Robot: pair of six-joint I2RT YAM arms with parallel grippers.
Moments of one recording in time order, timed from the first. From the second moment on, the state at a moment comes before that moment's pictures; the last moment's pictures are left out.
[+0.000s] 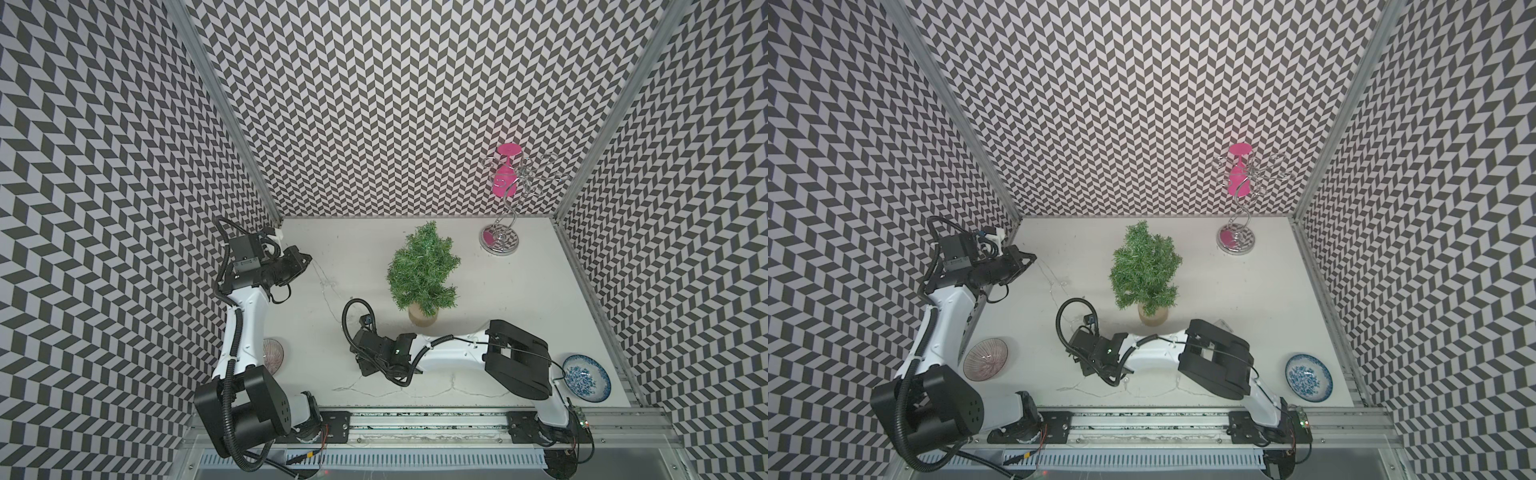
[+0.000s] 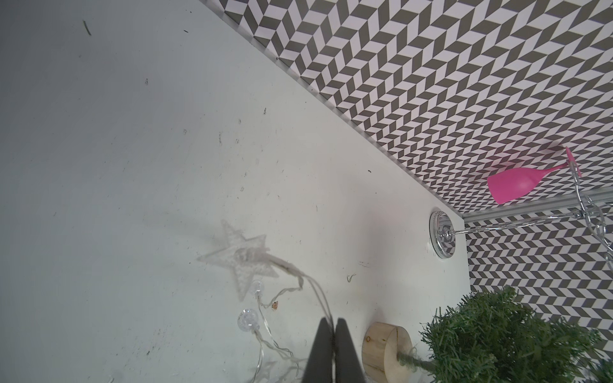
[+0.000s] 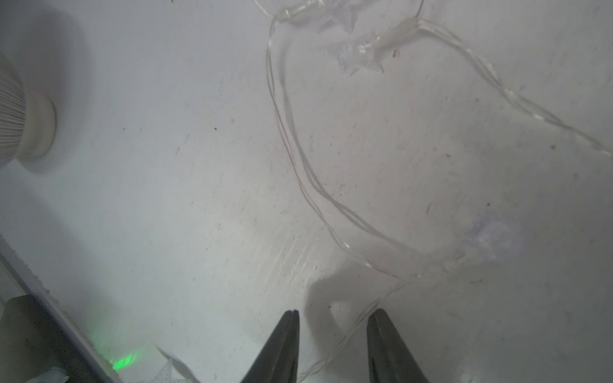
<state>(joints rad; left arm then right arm) 0.33 1.30 1.13 -0.56 0.65 -0.38 1.28 2.10 1.41 -0.30 0.17 0.83</state>
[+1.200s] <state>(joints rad) 0.32 1.20 1.21 -0.52 0.71 -0.47 1.42 1.38 1.46 -0.53 0.61 0.65</state>
